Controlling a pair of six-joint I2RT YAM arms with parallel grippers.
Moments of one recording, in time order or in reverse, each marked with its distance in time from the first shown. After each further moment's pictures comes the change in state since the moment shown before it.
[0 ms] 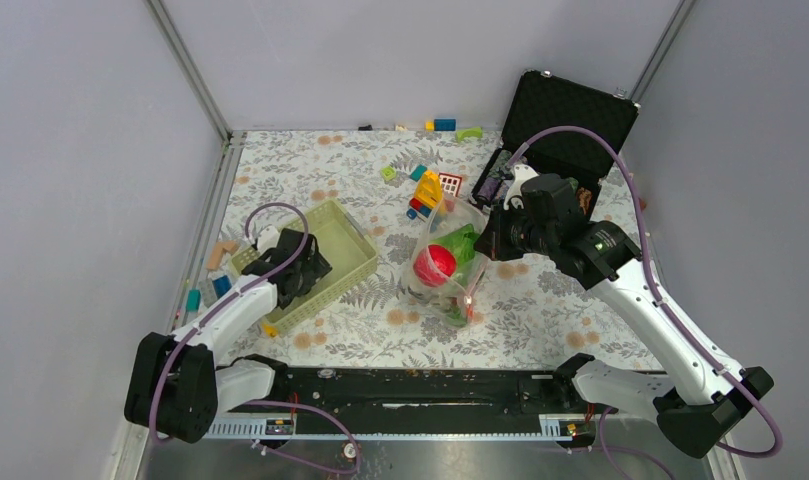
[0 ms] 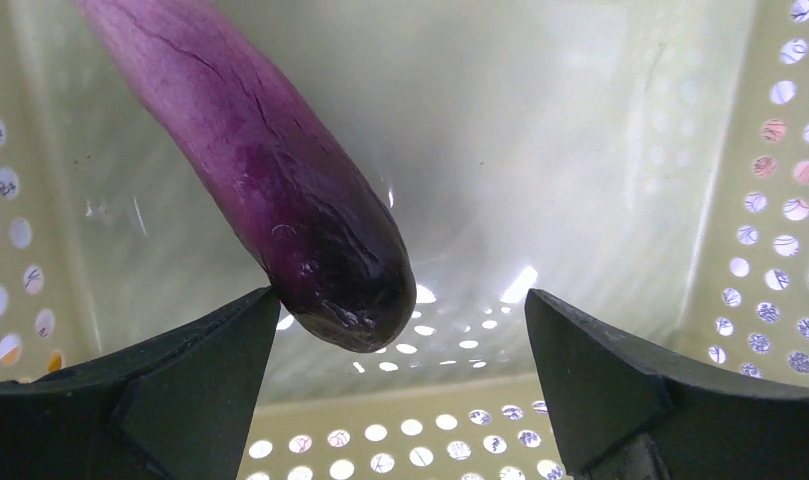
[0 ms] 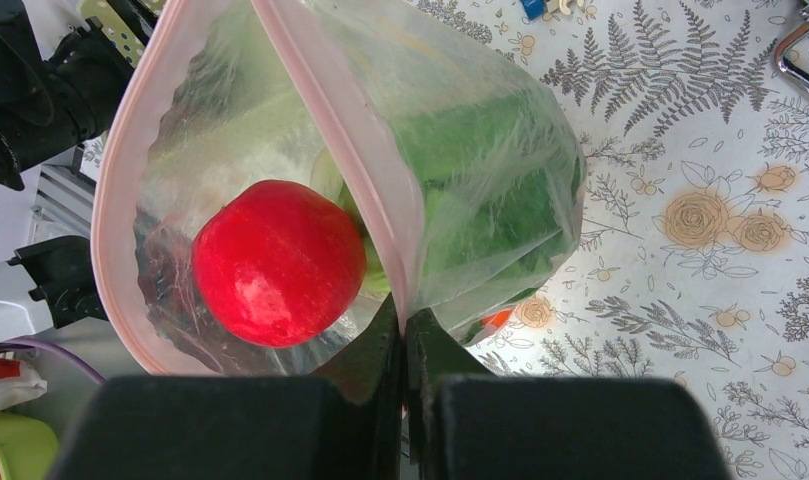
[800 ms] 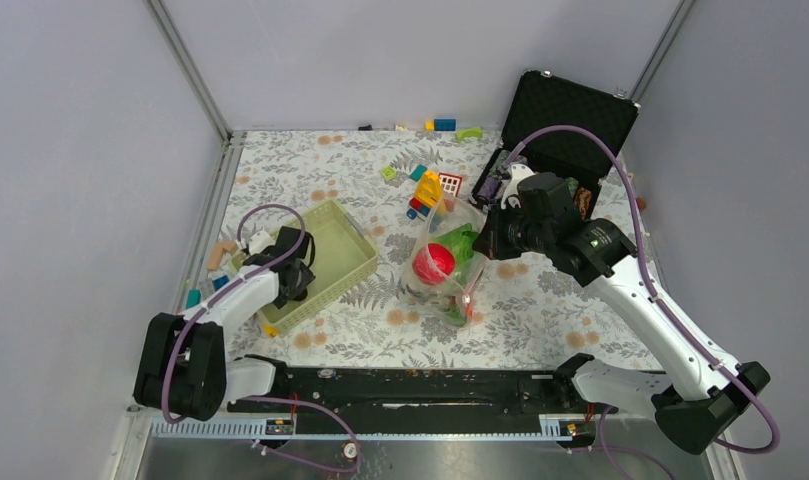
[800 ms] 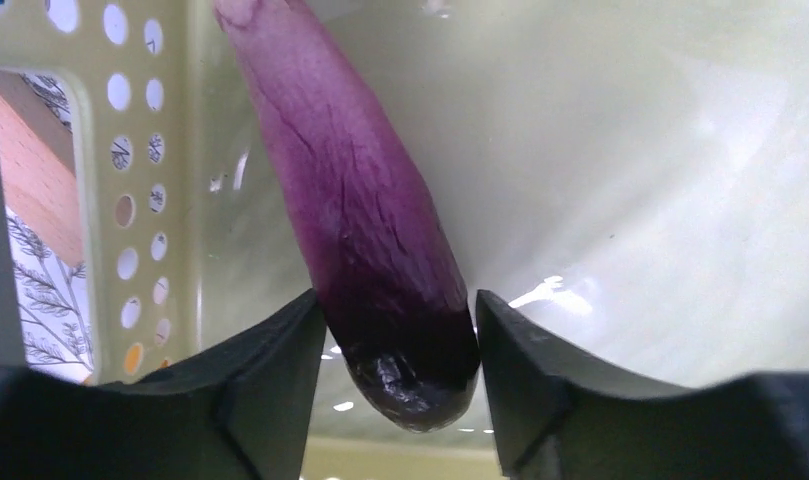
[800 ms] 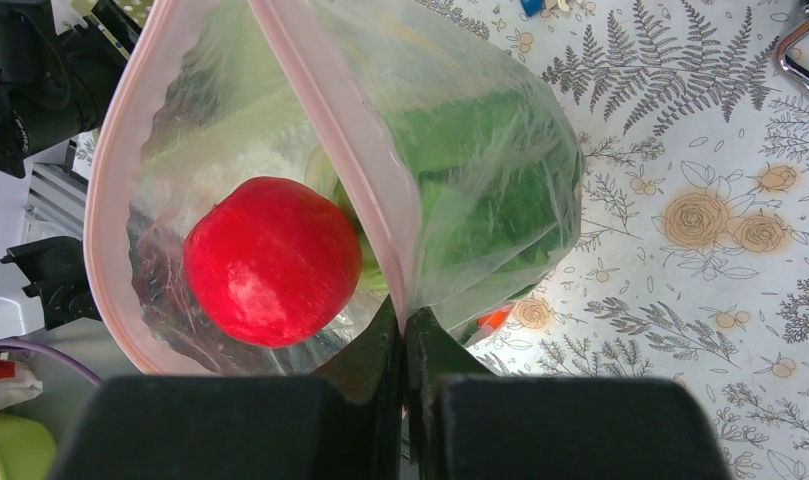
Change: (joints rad) left arm 0.063 0.093 0.016 -0.055 -0.103 -0.015; right arm 0.000 0.020 0.000 0.005 0.000 -0.004
